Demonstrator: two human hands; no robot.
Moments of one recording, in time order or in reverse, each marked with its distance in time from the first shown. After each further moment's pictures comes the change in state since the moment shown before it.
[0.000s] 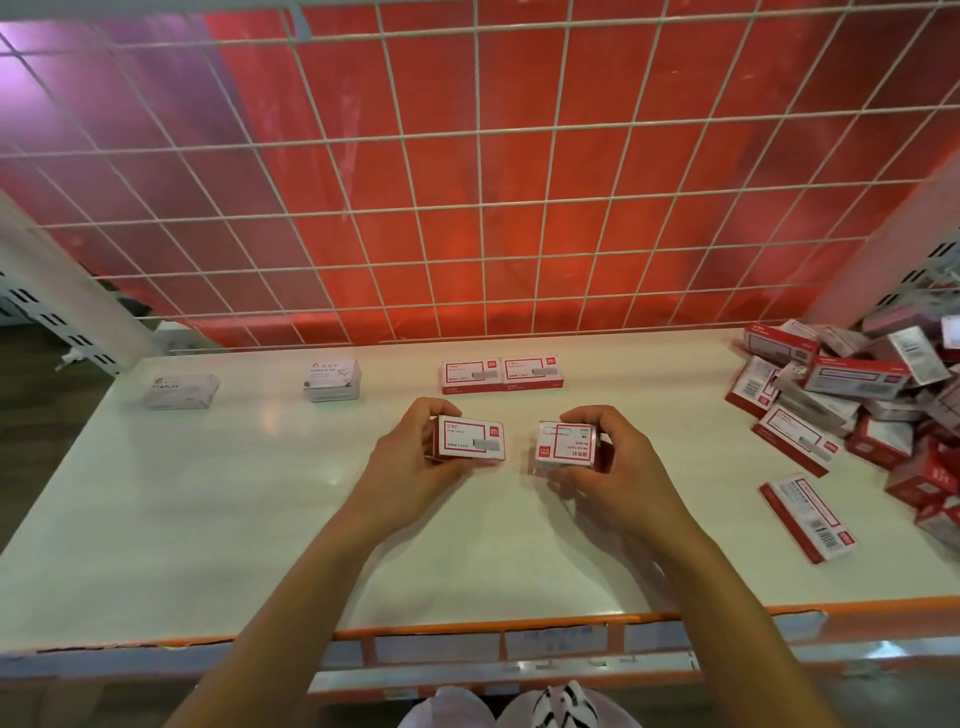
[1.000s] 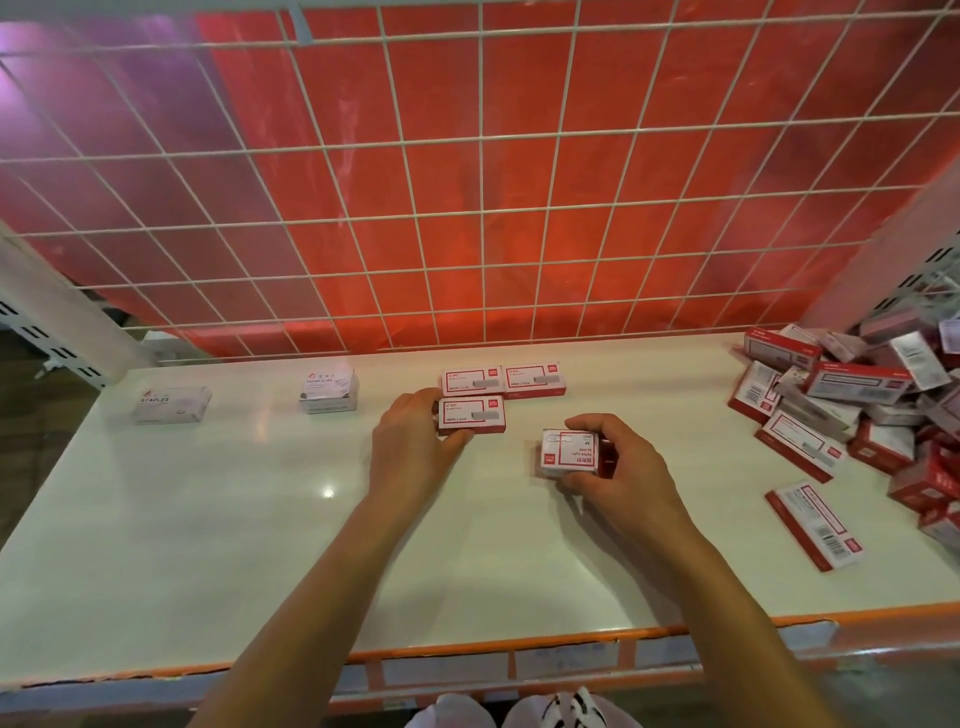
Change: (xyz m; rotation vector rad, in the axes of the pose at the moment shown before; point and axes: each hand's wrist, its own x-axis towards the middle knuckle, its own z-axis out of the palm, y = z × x) left_hand 0.049 -0.014 0.012 0.409 0.302 0.003; right_hand 0.009 0.009 0.001 -0.169 0.071 -0.059
